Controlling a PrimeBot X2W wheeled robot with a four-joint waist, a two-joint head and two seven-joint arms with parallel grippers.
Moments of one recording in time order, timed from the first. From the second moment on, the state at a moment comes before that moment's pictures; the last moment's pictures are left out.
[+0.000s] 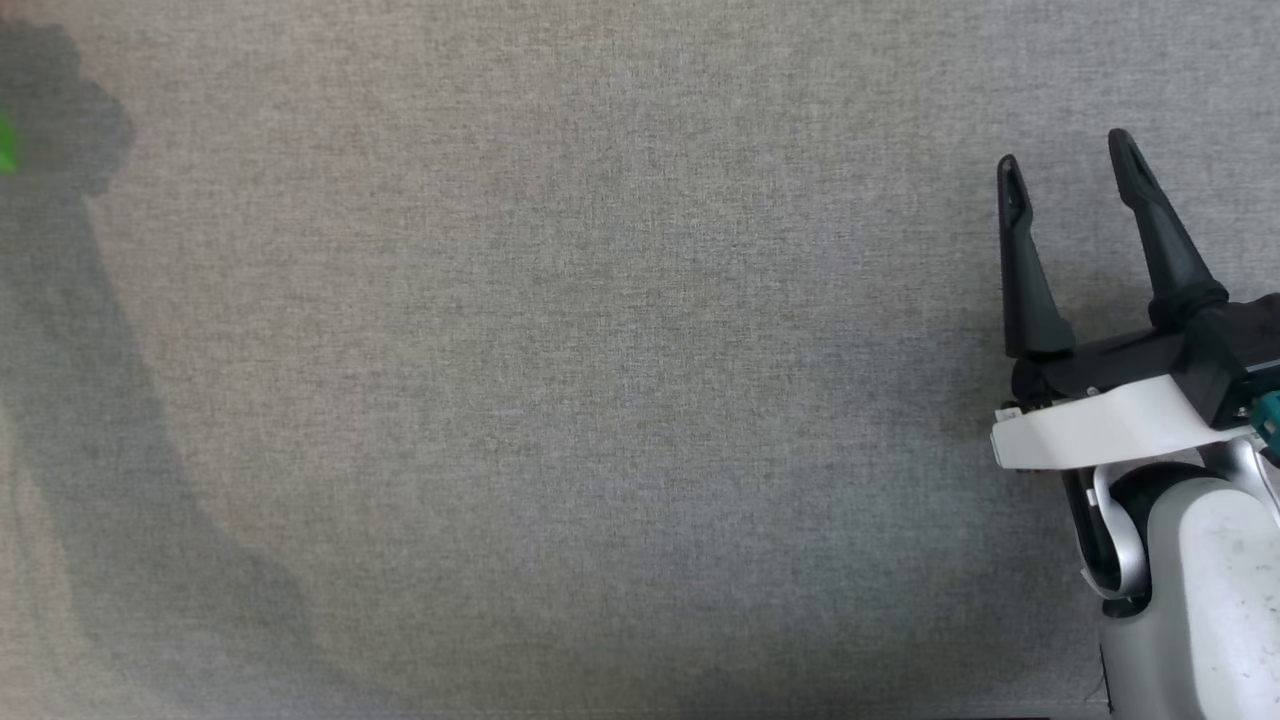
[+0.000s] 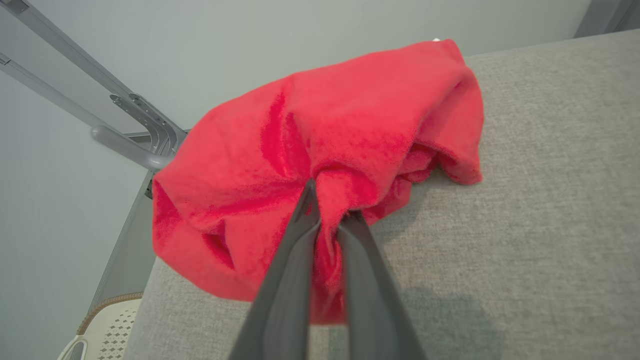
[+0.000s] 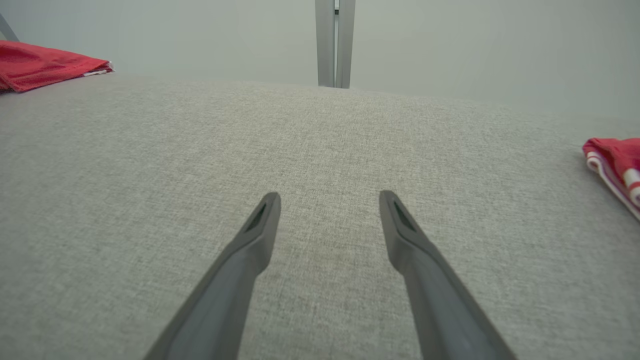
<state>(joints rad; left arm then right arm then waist) -1.10 0.47 -0.19 0.86 -0.32 -0.10 0.02 -0.26 -0.06 0.00 -0.24 -0.03 0.13 -0.02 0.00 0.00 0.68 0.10</state>
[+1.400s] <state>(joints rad) -0.56 0.17 -0.81 0.64 -0.55 -0.10 -0.16 -0.07 -0.05 -0.01 0.08 0.15 0.13 -0.17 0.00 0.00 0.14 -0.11</state>
